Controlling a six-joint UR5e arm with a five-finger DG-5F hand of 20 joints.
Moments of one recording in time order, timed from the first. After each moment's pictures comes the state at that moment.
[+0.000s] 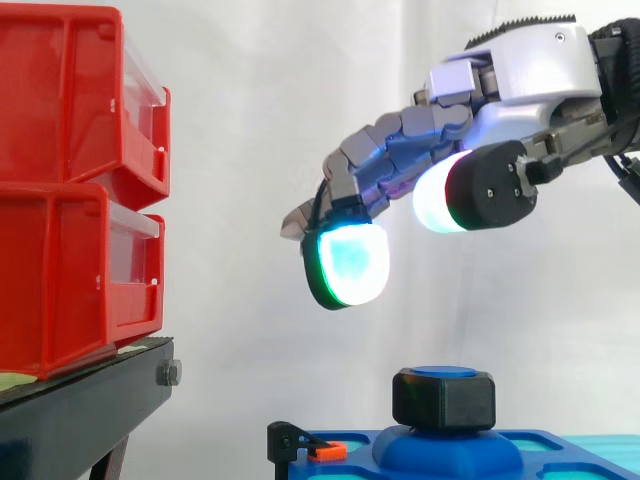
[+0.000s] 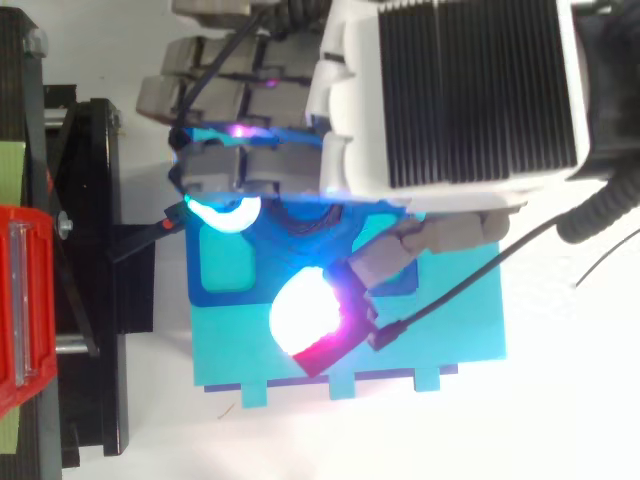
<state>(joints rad) 0.04 -2.23 -0.96 -3.21 -1.65 -1.48</state>
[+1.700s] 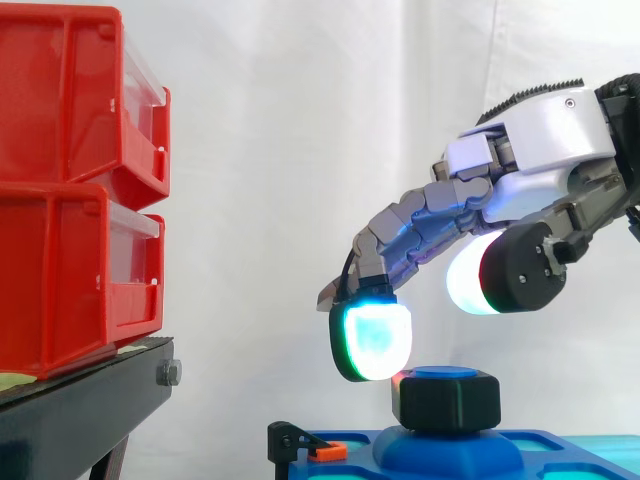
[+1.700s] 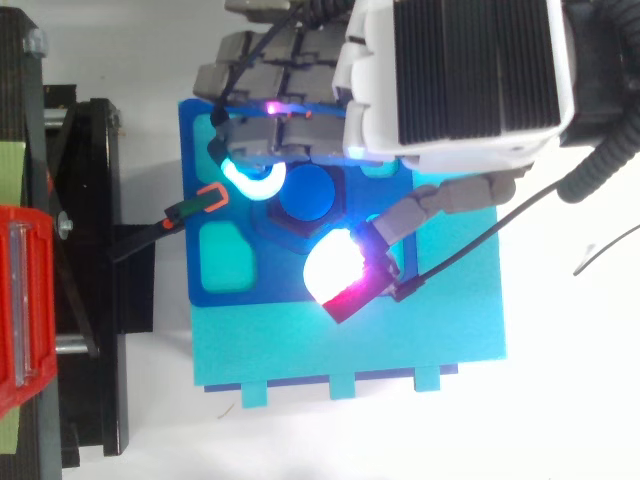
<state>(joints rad) 0.01 -2.23 -1.01 -3.25 -1.66 -1.45</state>
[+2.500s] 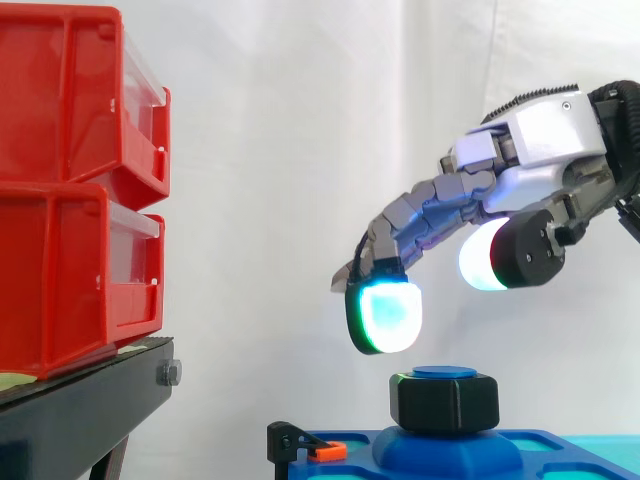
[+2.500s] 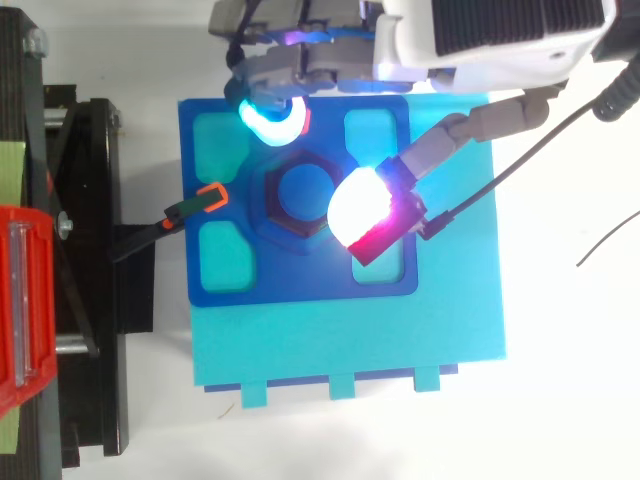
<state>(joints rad) -0.06 -2.23 -0.98 -3.27 -1.76 -1.47</state>
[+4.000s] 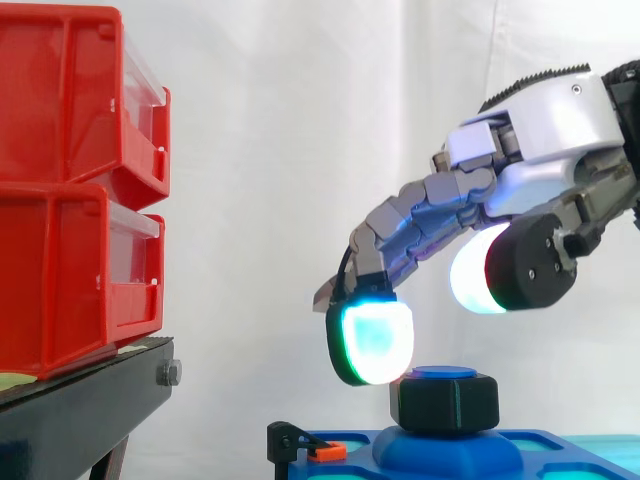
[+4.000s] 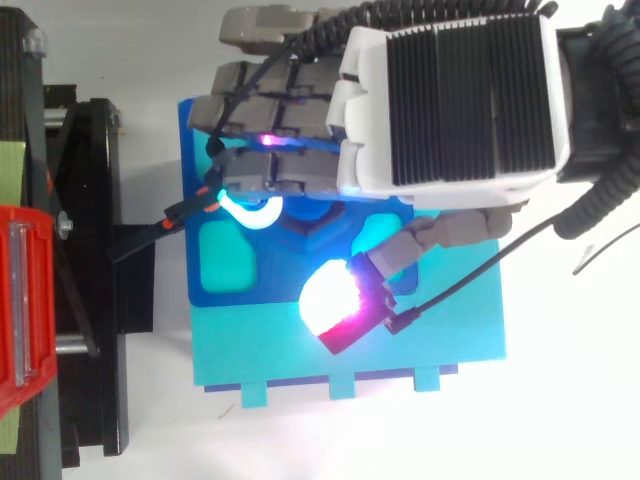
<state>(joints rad) 0.04 -2.24 -1.01 -3.25 -1.64 -1.44</state>
